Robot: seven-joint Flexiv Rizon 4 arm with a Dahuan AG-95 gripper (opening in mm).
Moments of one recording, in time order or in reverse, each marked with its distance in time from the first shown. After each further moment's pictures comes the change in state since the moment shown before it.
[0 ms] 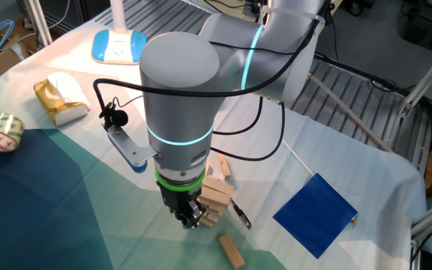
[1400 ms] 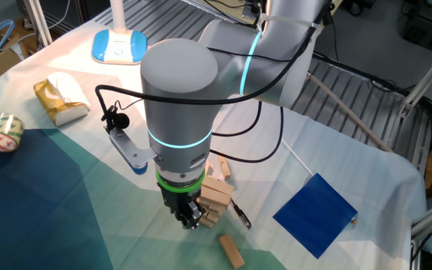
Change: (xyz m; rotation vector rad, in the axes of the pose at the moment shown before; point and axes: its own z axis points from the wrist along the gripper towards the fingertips) arm 0.003 -0.004 0.013 0.000 0.001 0.013
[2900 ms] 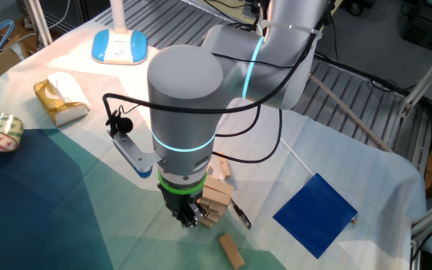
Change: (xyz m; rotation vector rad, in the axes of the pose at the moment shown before) arm 0.002 -0.003 0.009 0.013 -0.010 -0.035
